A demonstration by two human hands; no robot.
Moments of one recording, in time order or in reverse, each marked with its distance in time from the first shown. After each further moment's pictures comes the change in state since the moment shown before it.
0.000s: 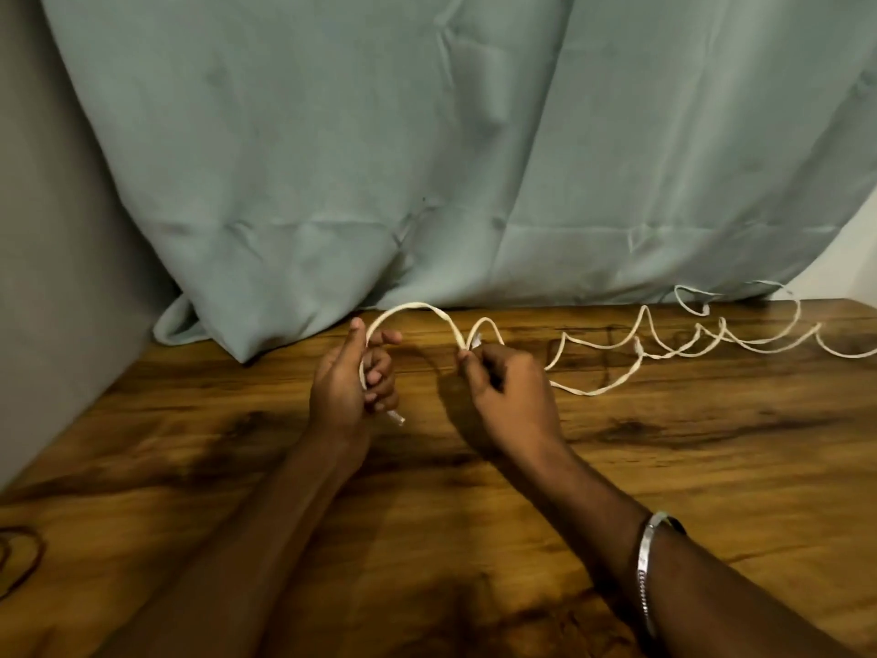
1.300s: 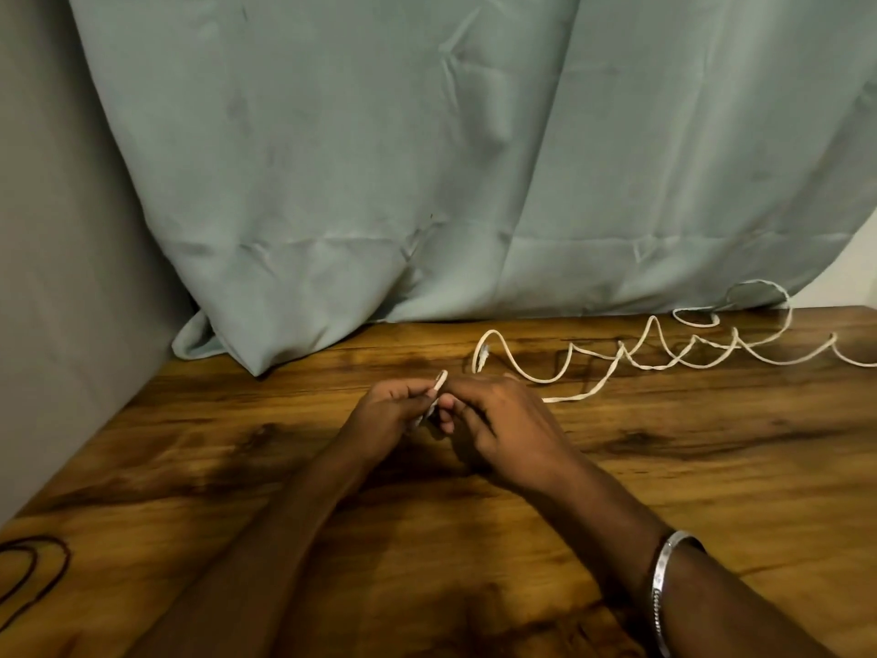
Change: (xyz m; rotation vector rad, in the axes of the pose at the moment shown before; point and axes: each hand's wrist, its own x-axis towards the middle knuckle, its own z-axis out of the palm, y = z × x) left_hand -0.007 -0.008 -0.005 0.568 -0.324 -0.064; right_hand -0.006 -0.004 -0.018 -0.258 -0.310 -0.465
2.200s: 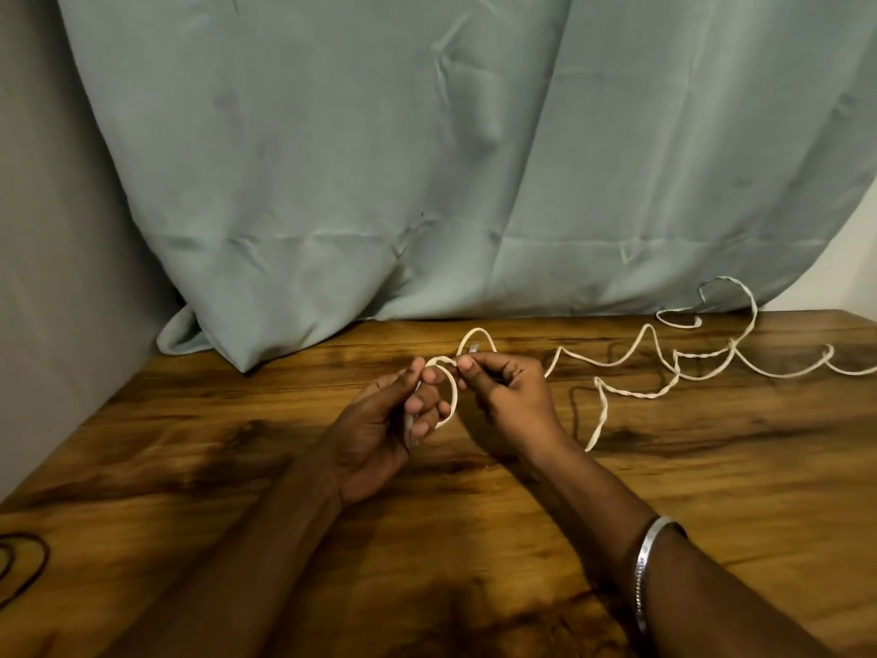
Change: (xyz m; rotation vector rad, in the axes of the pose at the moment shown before) left_hand -0.019 0.022 0.018 -0.759 -0.129 -0.071; right_hand 0.012 0.016 0.008 0.882 0.306 0.465
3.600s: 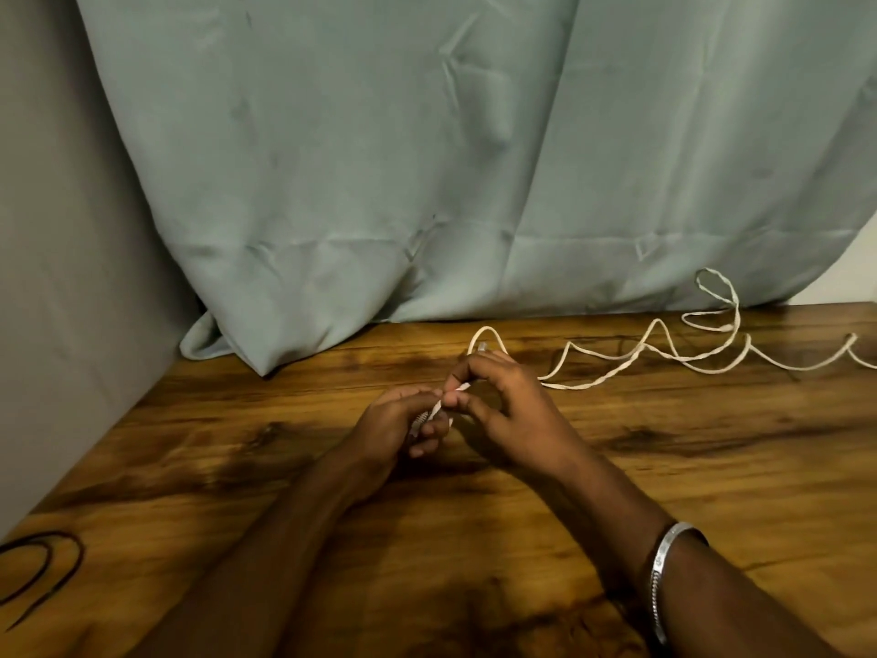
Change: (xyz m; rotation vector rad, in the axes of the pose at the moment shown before) left_hand 0.008 -0.004 -0.022 0.612 0.126 -0.071; right_hand -0.009 -0.005 -0.002 -0.568 -0.246 -0.411
